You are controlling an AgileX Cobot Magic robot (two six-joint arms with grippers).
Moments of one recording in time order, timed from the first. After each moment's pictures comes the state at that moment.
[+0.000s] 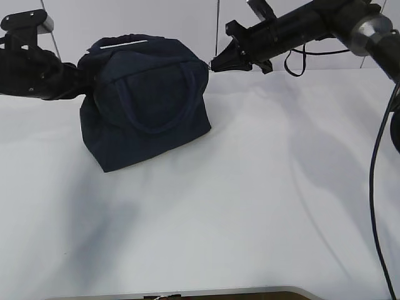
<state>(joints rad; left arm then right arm) -0.16 1.80 -1.10 -1.58 0.21 1.44 0.10 2.67 -2.69 0.93 1.24 -0.27</state>
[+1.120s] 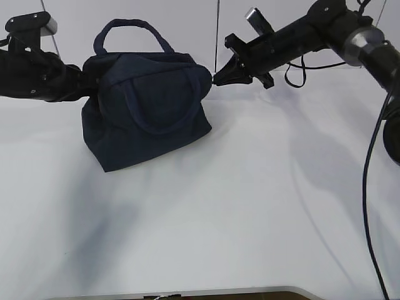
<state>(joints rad) -0.16 1.81 -1.10 -1.58 0.24 1.44 0.10 2.71 -2.70 0.86 1.24 -0.14</state>
